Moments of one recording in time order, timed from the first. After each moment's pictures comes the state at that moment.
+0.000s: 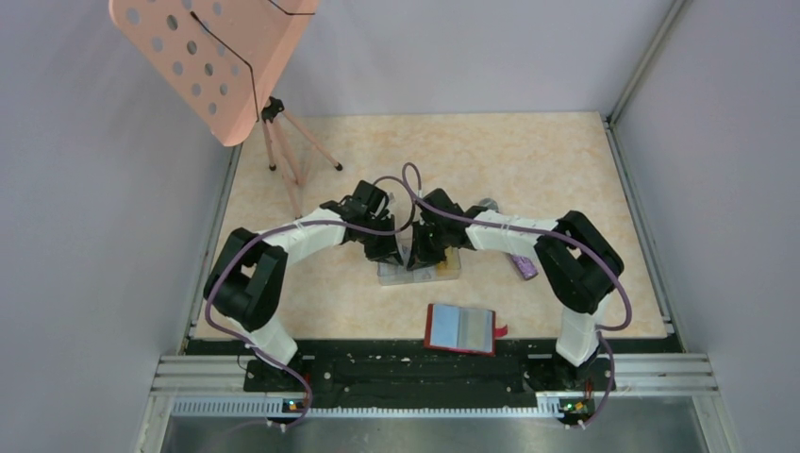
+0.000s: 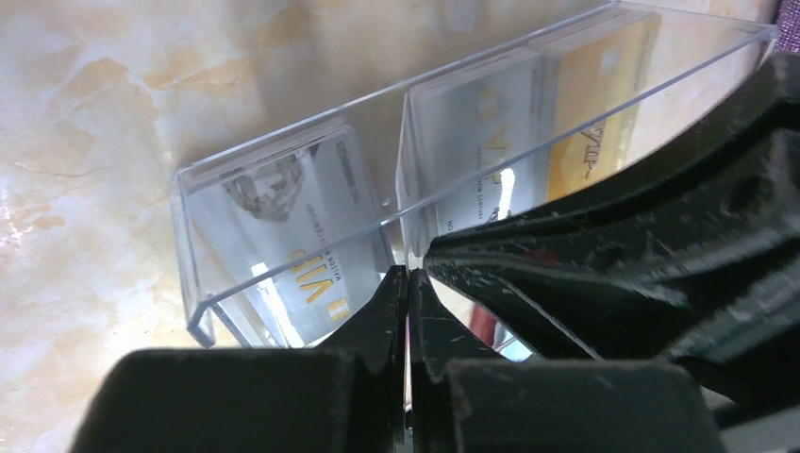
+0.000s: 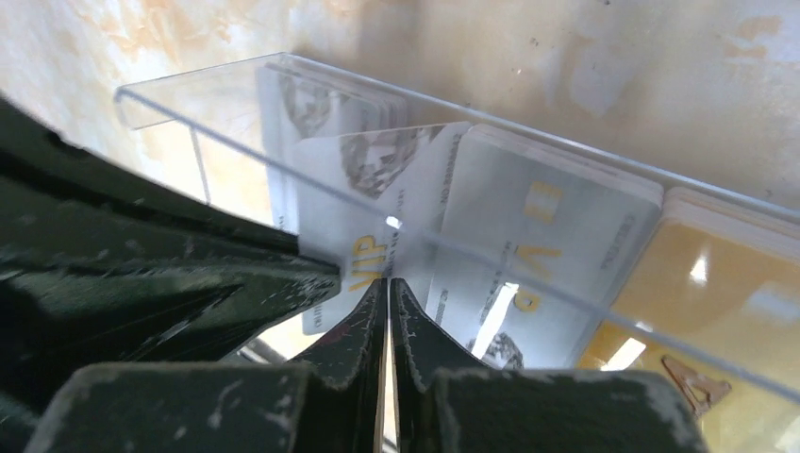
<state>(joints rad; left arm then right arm) -0.53 1.68 1.02 -0.44 0.35 -0.60 0.77 1.86 1.15 -0.29 -0.29 0.71</state>
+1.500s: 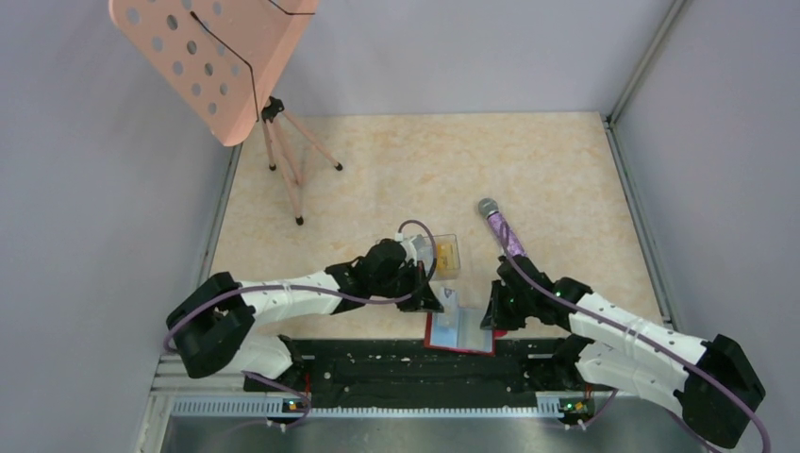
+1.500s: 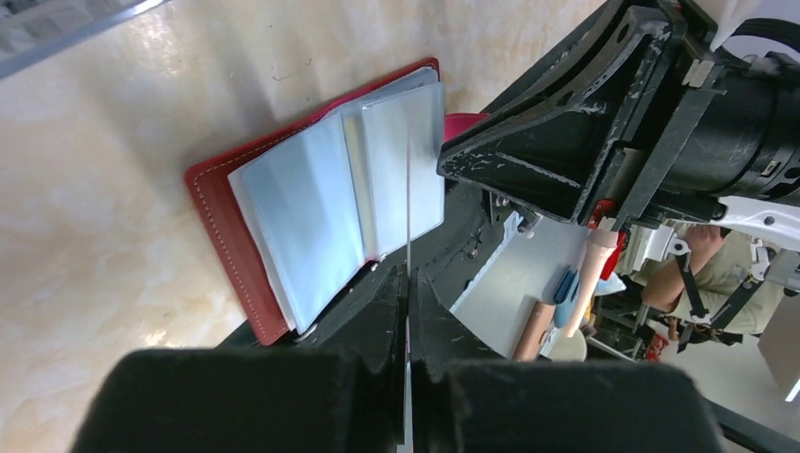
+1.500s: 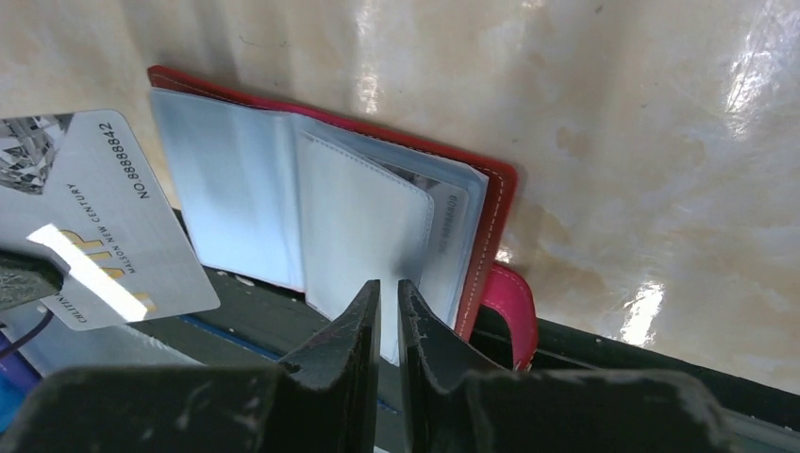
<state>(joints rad) -0.93 1.35 0.63 0.06 0.38 -1.01 0.76 0.90 0.44 -0.59 -0.12 0.86</state>
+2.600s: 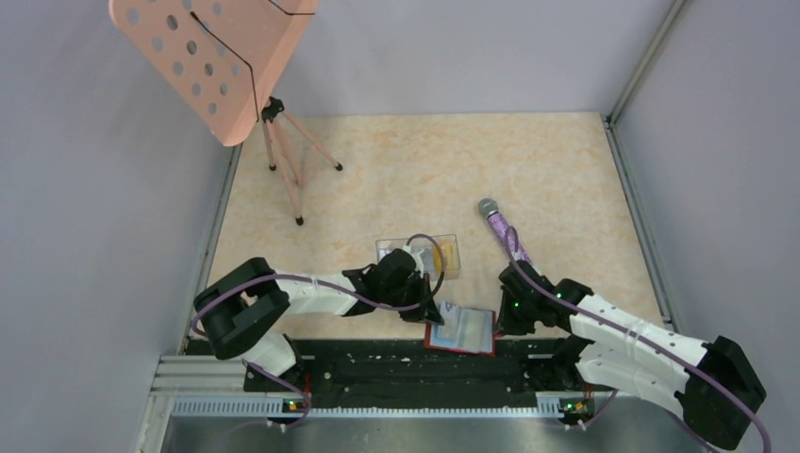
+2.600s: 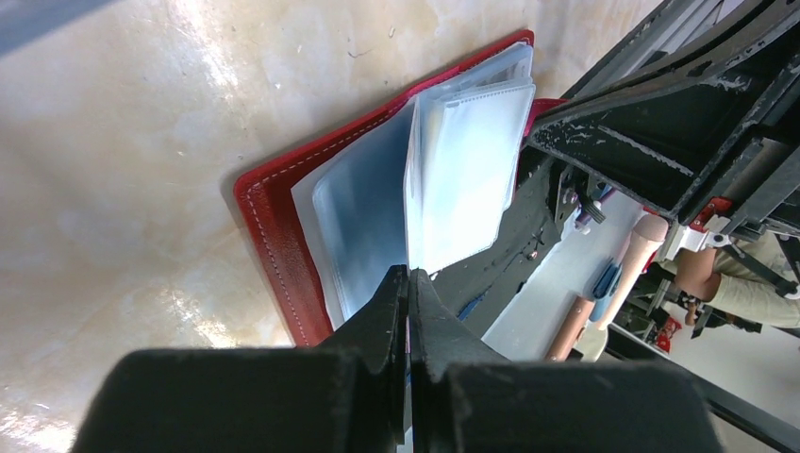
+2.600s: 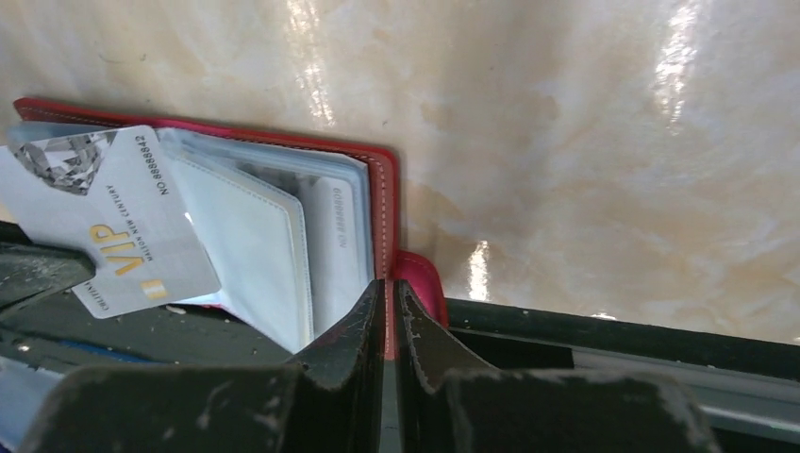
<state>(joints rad) -0.97 1.53 0.59 0.19 0.39 -1.01 0.76 0.89 0.41 -0.69 -0.03 0.92</state>
